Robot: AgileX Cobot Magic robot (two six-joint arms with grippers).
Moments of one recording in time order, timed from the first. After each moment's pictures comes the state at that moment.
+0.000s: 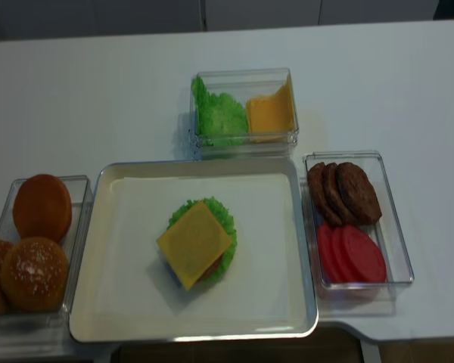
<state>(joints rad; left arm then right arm) 0.56 1.26 -0.92 -0.20 1.05 0.41 0.14 -0.02 -0.47 0.08 1.14 -0.03</state>
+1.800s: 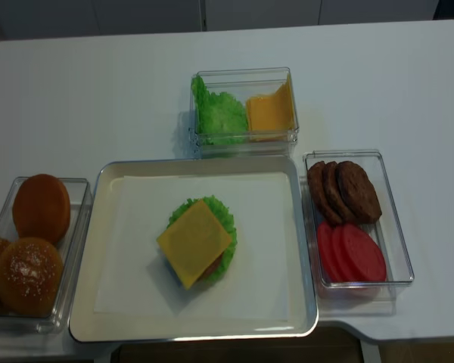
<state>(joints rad) 0.71 1.40 -0.92 -0.45 1.07 0.78 0.14 -0.02 -0.47 0.08 1.14 -0.03</state>
